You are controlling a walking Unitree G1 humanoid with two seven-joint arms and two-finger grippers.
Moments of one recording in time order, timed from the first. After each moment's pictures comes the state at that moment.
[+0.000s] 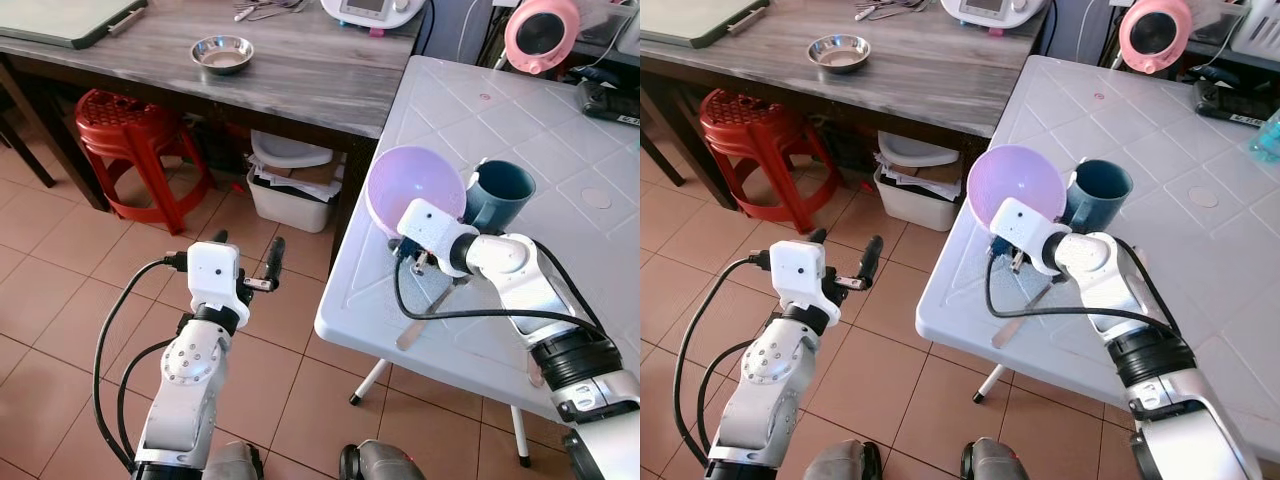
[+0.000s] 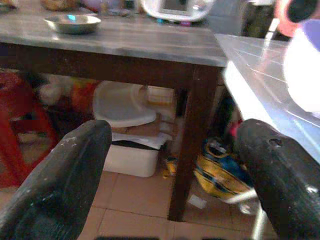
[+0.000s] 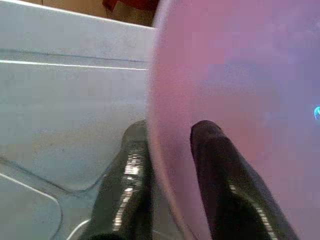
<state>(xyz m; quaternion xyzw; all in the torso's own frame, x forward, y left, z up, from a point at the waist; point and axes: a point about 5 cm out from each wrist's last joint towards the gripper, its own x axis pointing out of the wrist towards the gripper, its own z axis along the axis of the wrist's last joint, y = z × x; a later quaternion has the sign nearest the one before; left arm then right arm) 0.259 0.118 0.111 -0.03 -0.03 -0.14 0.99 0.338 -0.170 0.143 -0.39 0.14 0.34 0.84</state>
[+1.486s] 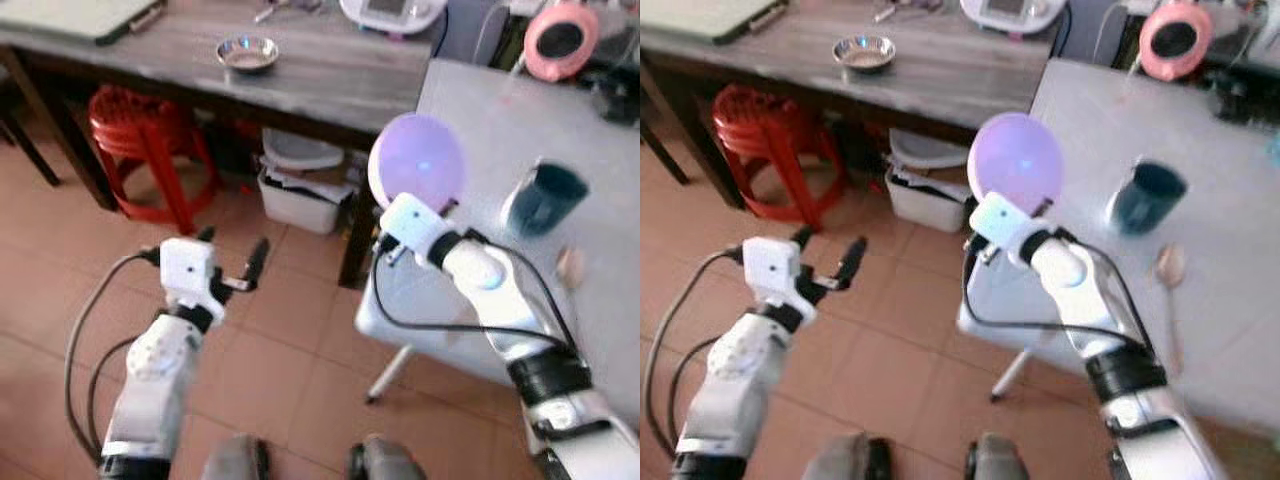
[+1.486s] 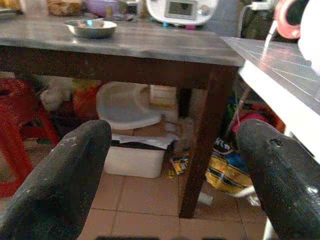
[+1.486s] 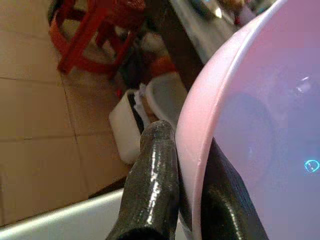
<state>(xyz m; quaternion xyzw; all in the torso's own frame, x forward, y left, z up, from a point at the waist) 0.265 0.143 0.112 -0.02 -0.04 -0.16 0.99 0.331 -0.149 0.145 -0.37 -0.01 0.26 0.89</state>
